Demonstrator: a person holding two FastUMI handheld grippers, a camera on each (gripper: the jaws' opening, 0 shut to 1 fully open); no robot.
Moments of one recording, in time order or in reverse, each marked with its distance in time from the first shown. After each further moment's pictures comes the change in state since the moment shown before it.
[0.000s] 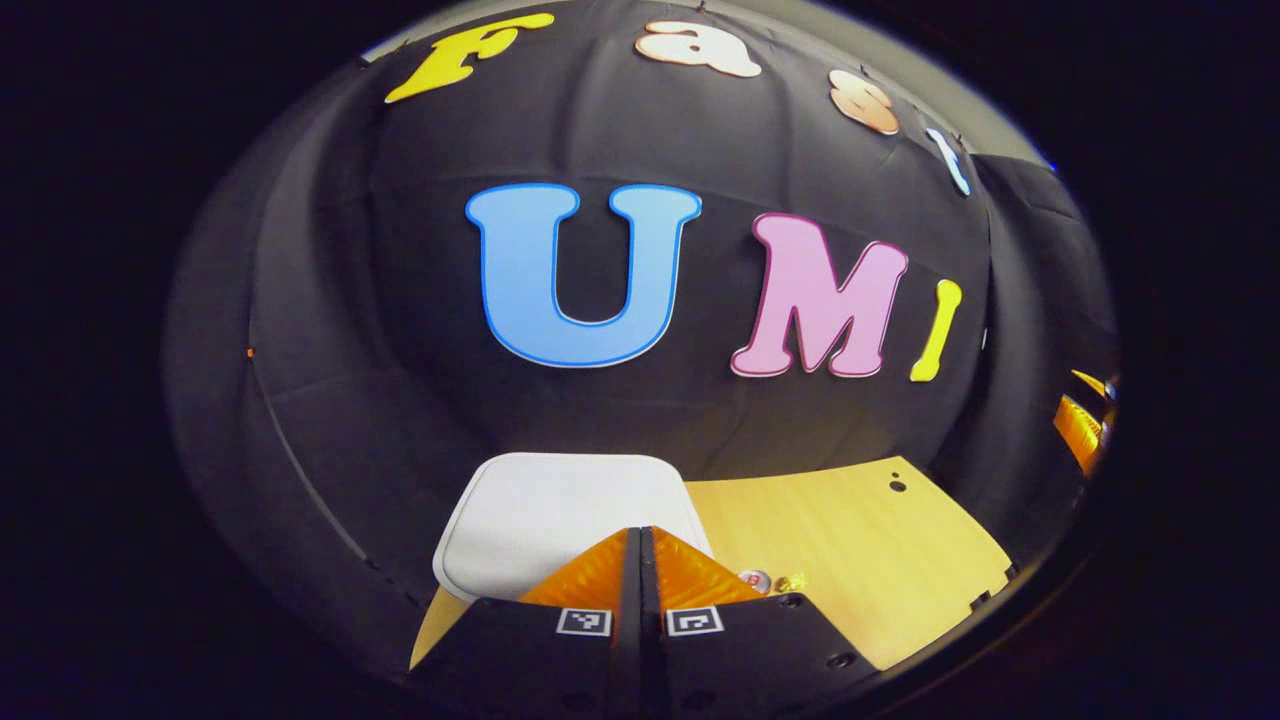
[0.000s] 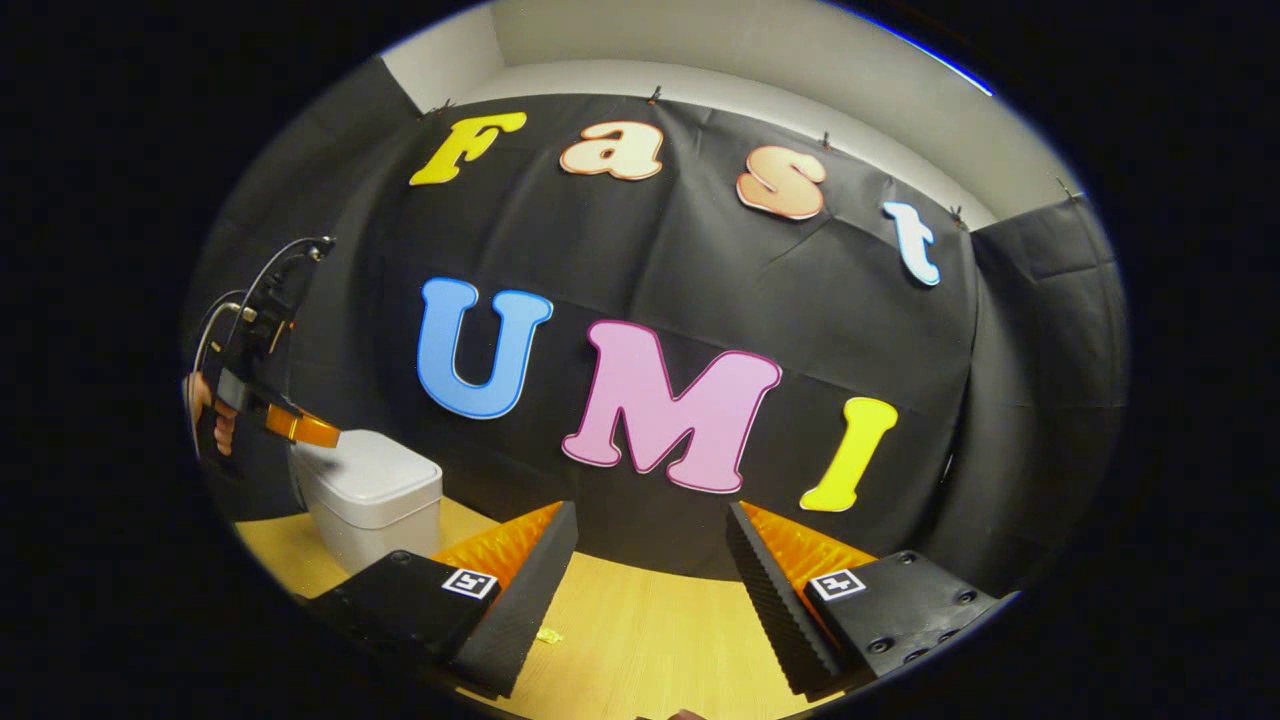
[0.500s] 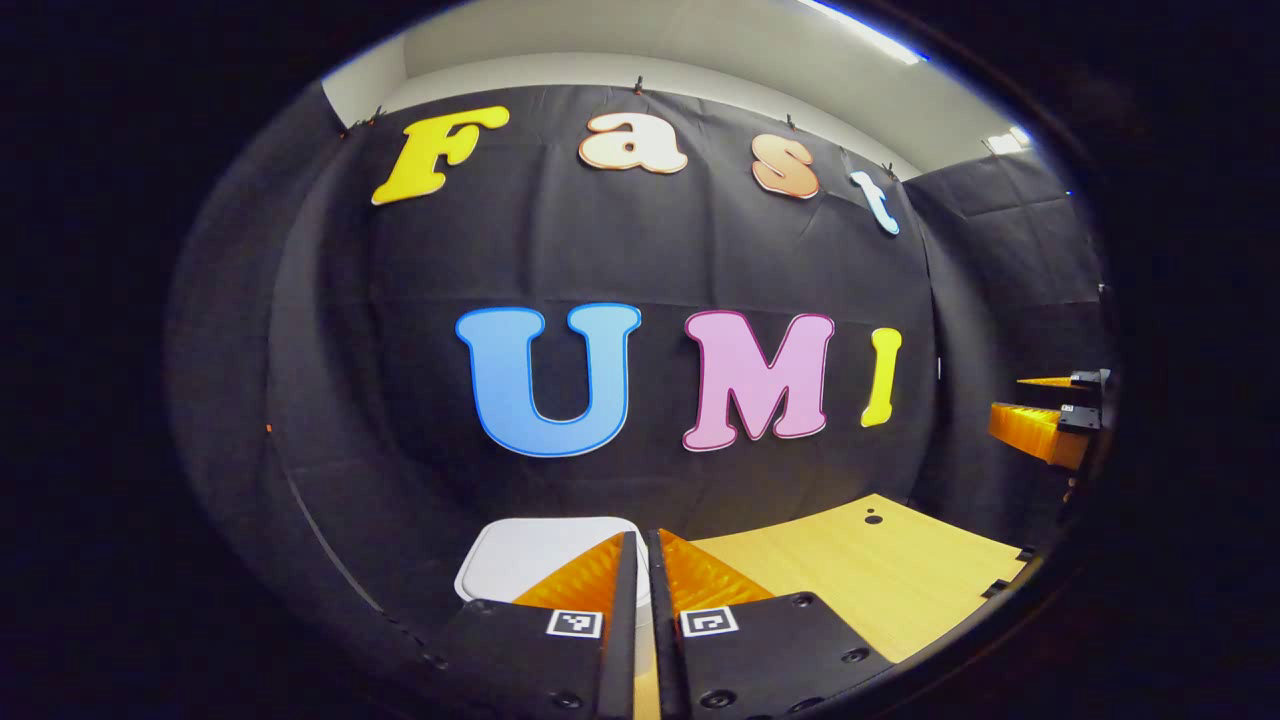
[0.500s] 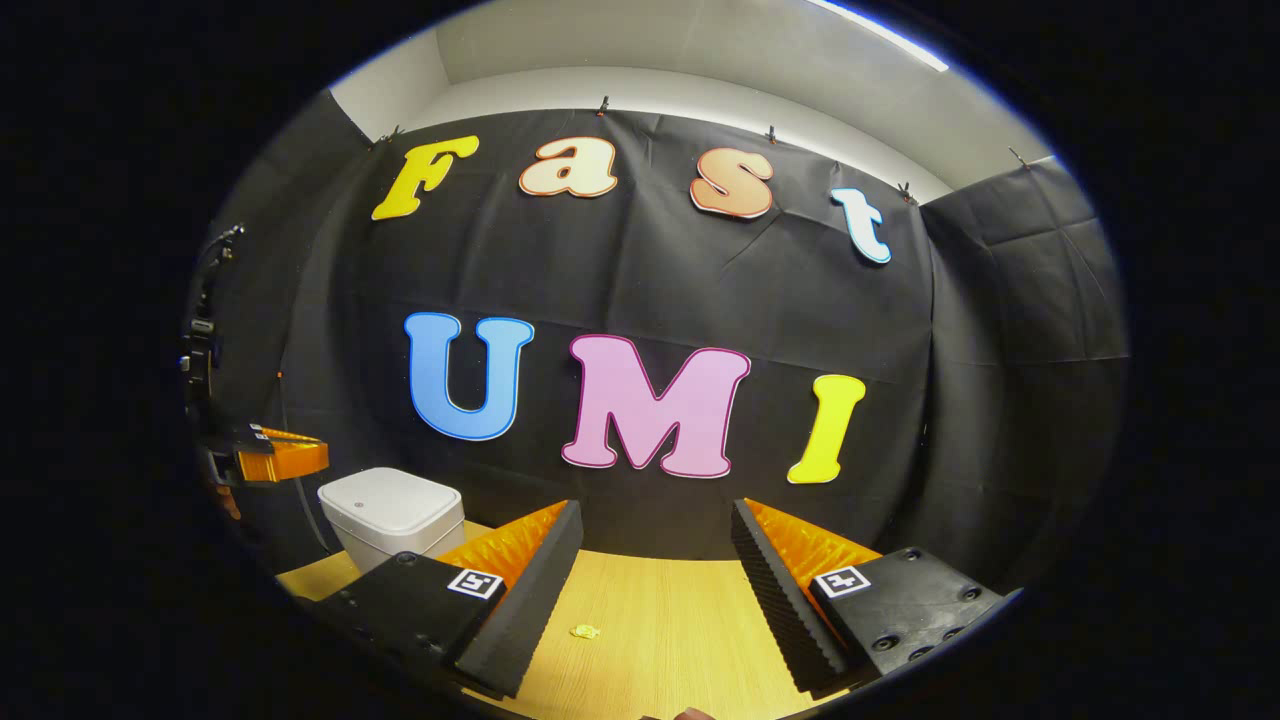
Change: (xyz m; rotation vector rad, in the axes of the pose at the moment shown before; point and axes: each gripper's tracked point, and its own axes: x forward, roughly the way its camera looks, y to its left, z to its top) left arm -0.107 -0.043 0.042 0.051 -0.303 -0.072; right arm -0.065 0.009 0.033 0.136 -0.010 -0.114
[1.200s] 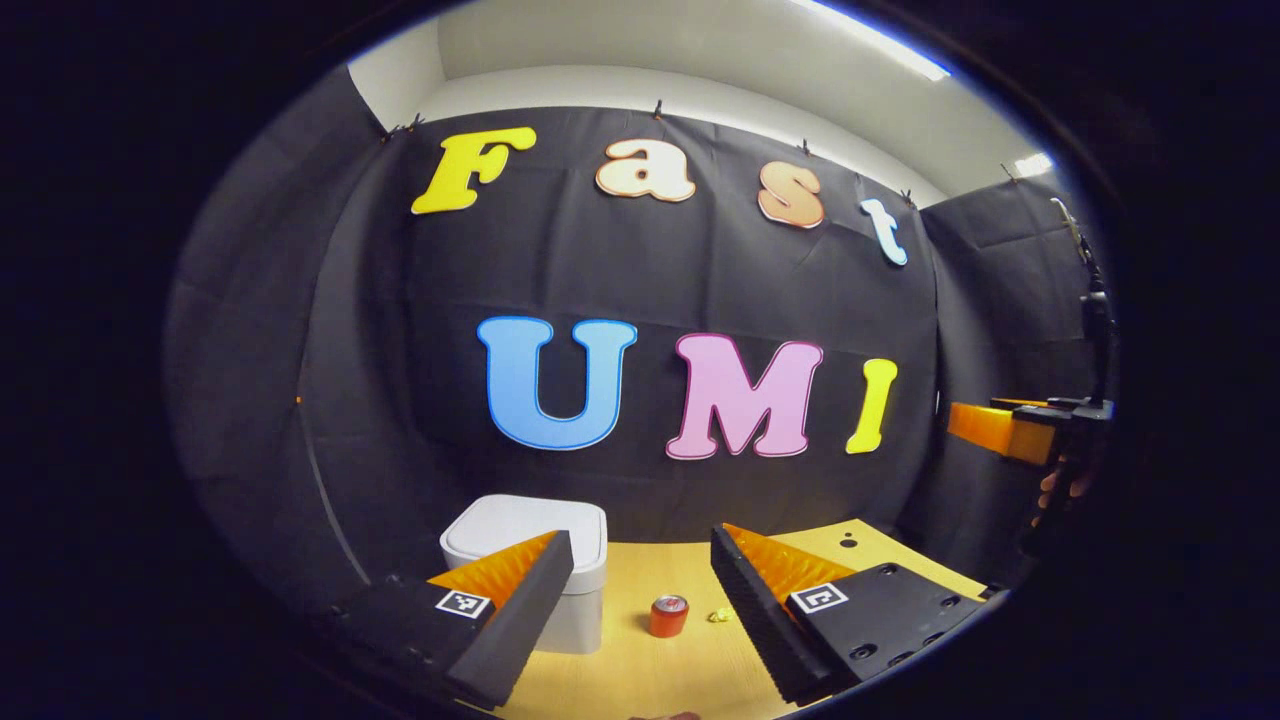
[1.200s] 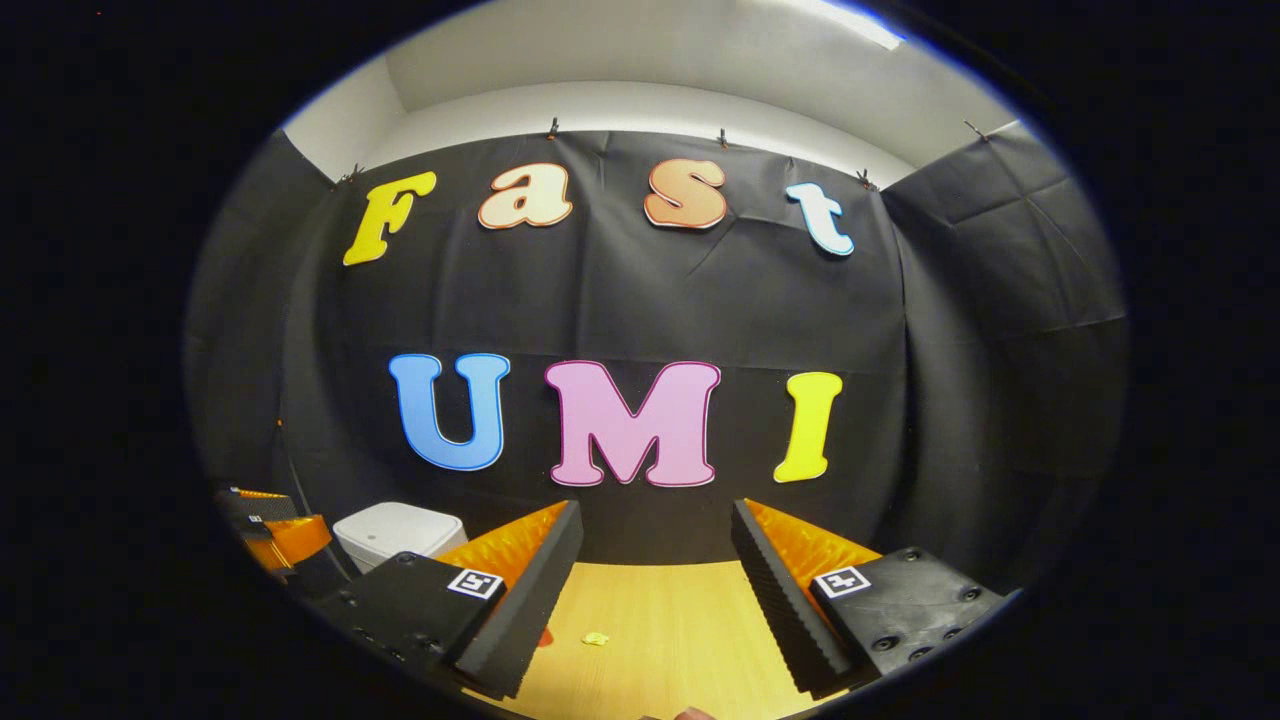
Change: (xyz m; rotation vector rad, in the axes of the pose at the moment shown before) left arm -0.072 -0.064 0.002 -0.051 -0.018 0.076; right arm -0.020 -0.046 0.024 0.088 -0.026 -0.047
